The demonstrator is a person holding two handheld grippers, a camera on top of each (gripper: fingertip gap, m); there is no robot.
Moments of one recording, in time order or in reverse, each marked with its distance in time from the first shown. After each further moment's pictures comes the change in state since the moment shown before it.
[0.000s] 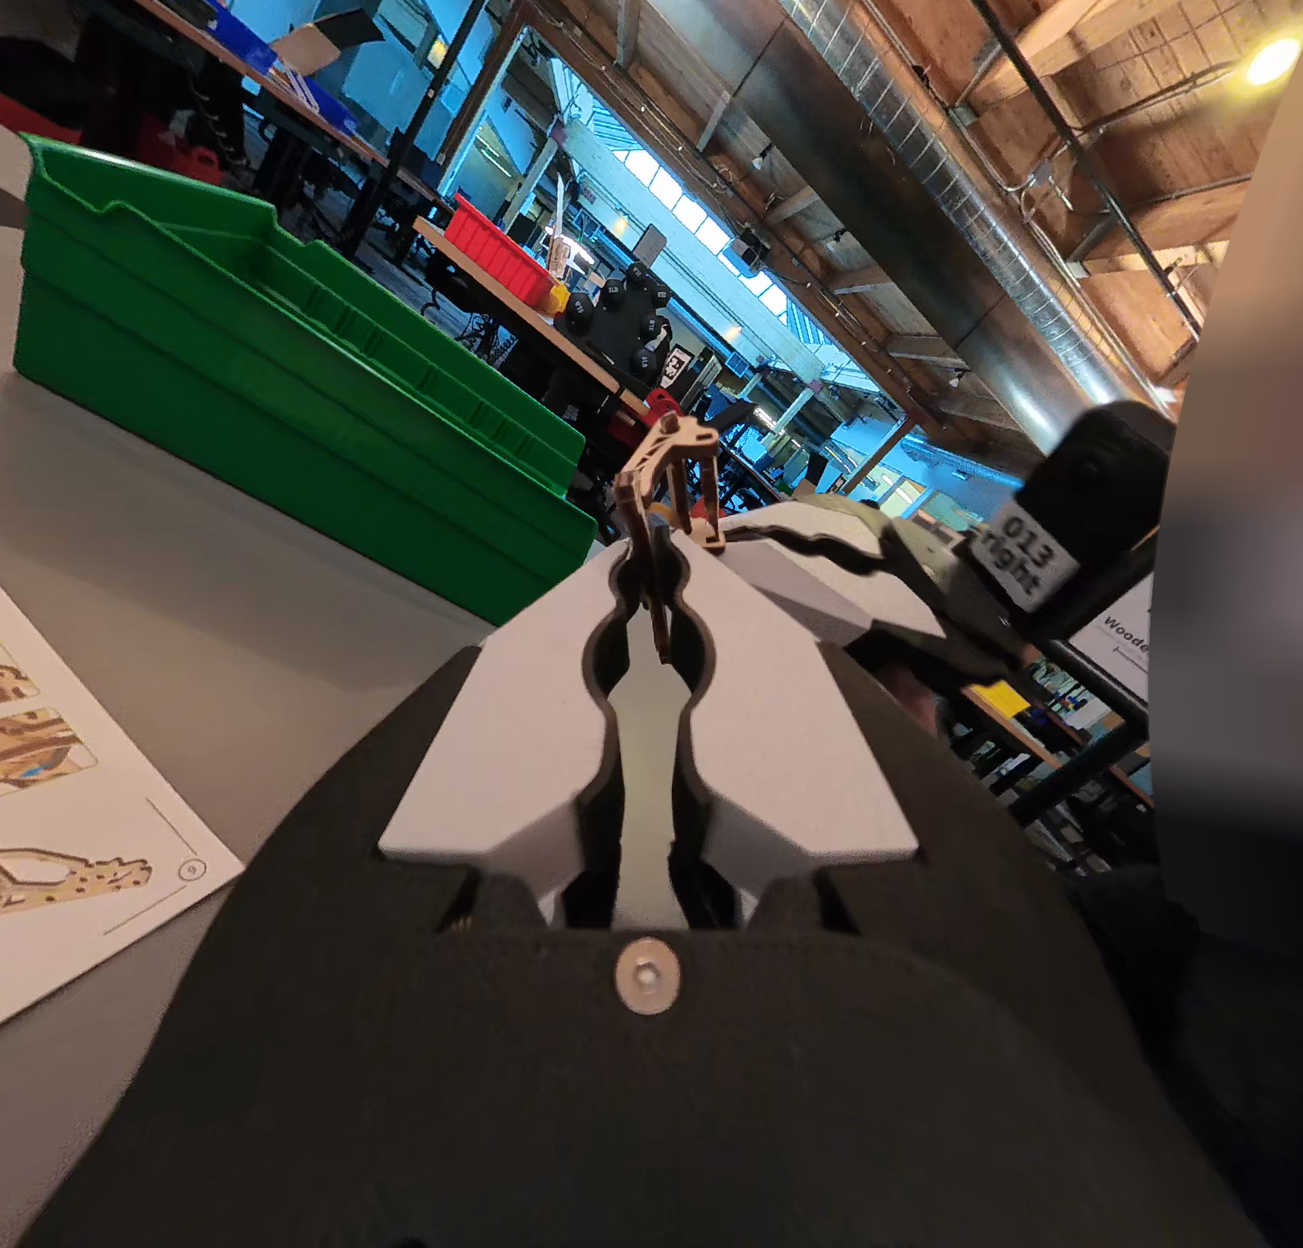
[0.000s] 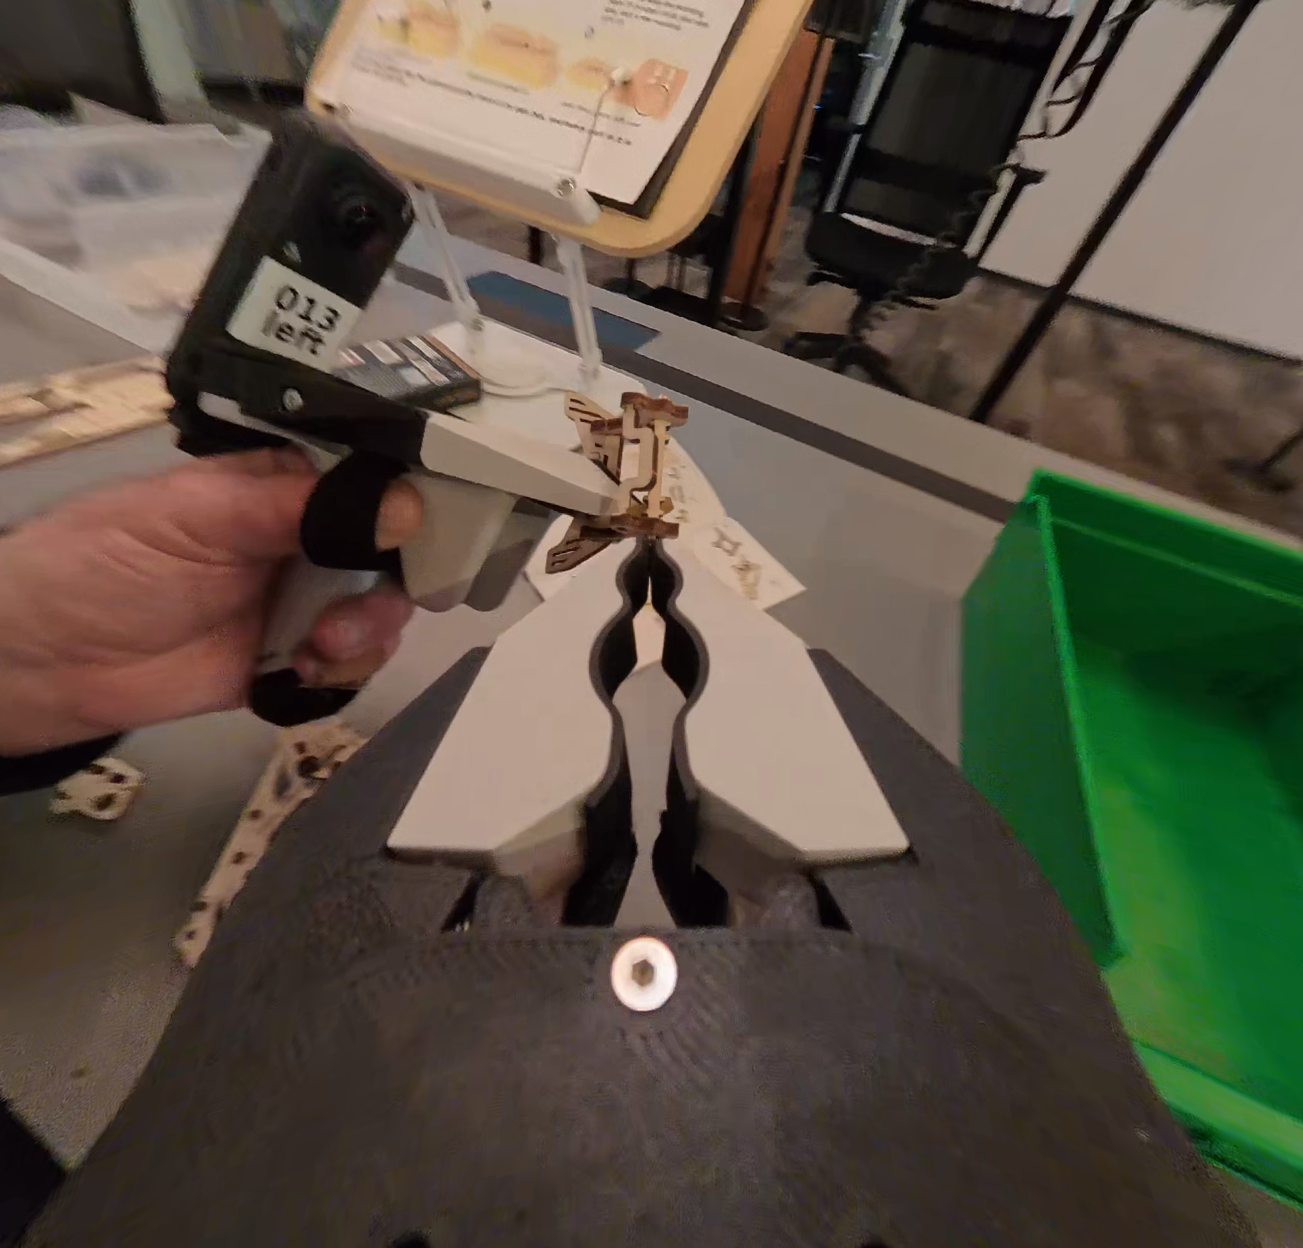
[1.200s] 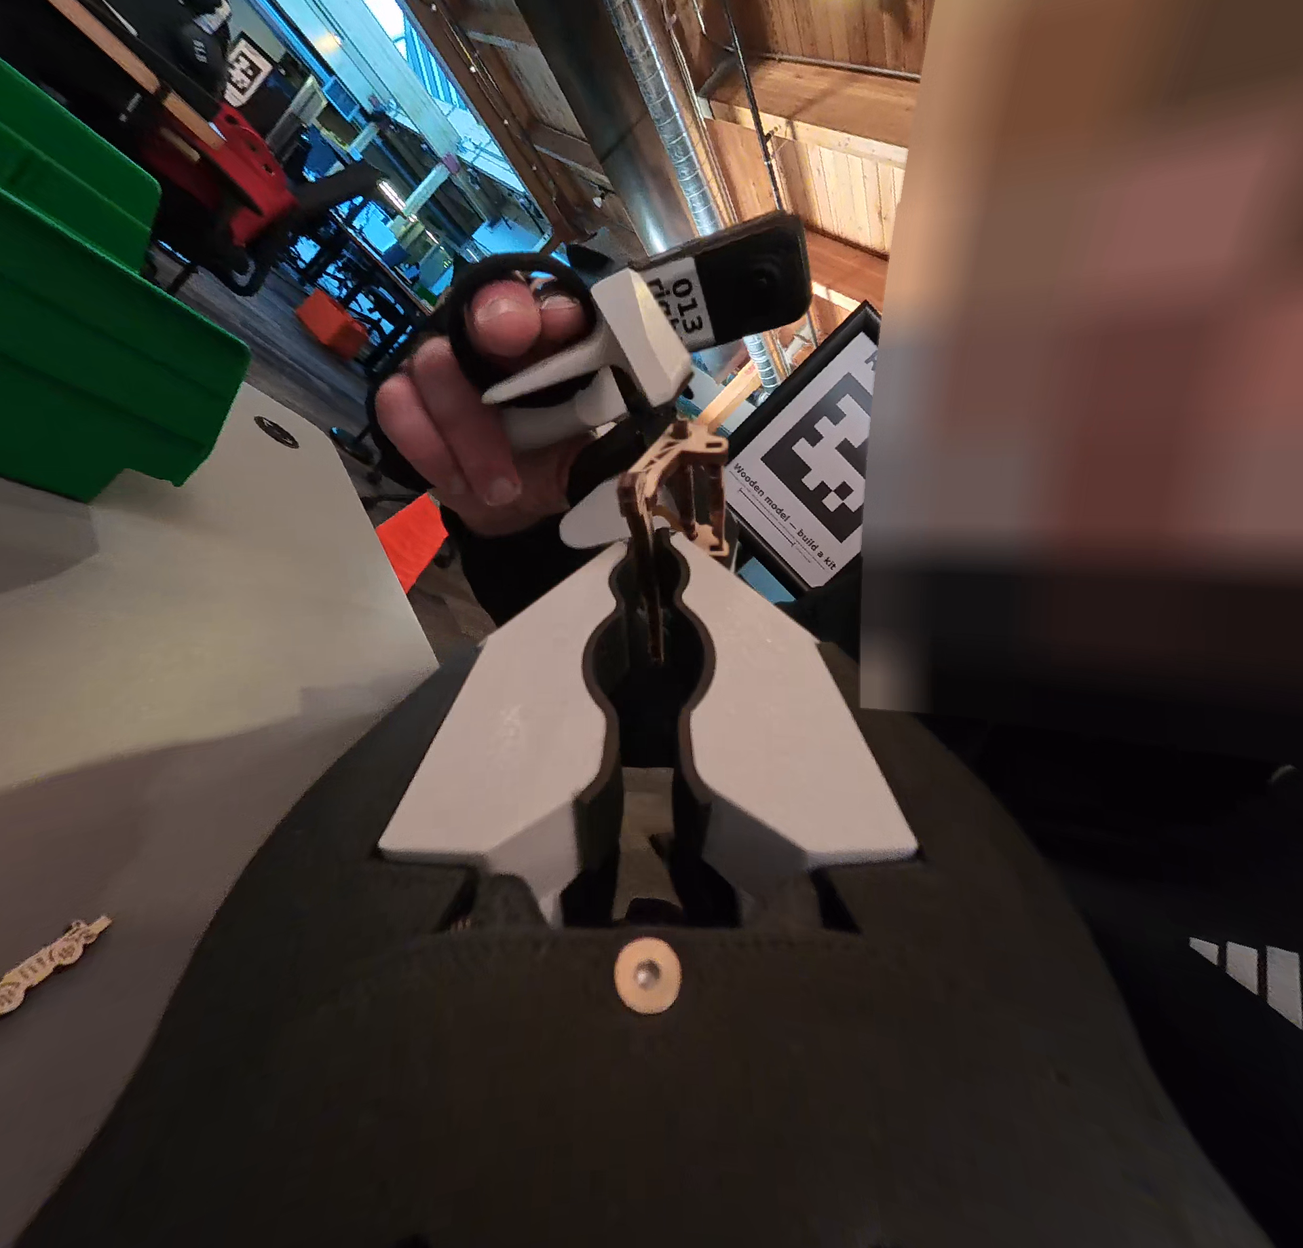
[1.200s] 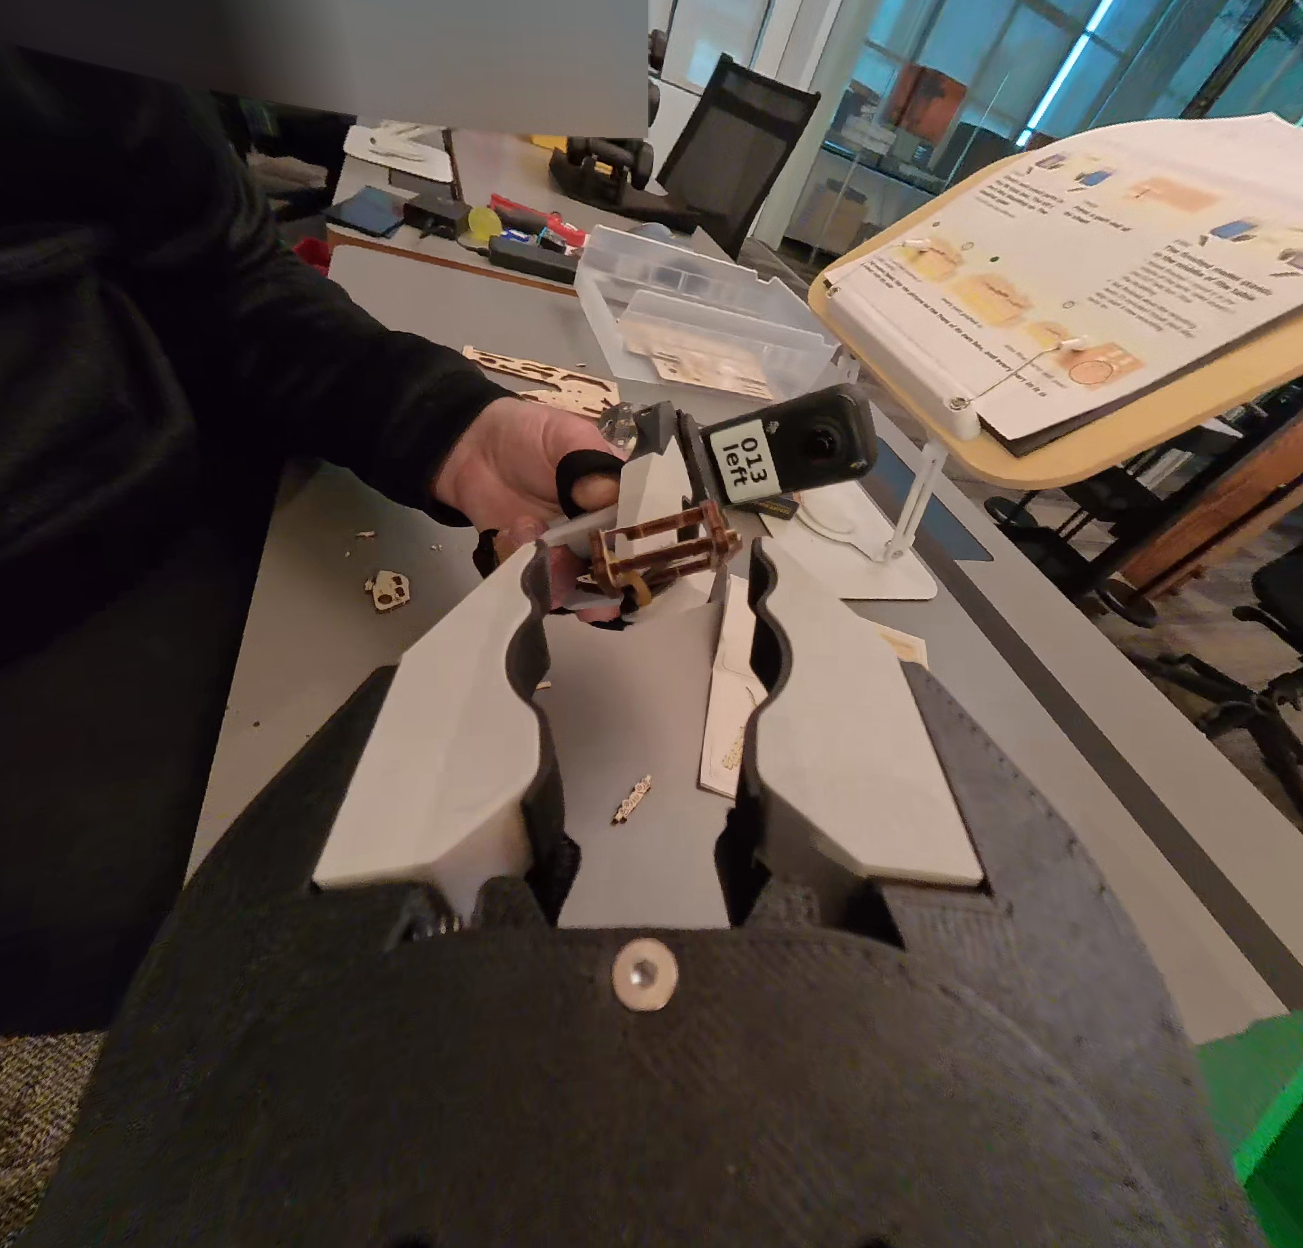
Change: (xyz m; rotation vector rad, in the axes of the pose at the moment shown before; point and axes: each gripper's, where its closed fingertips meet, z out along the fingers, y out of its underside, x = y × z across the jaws) left arm 0.055 0.025 -0.018 -0.293 0.539 -0.283; right arm -0.045 -0.027 -0.033 0.230 -0.737 -0.298
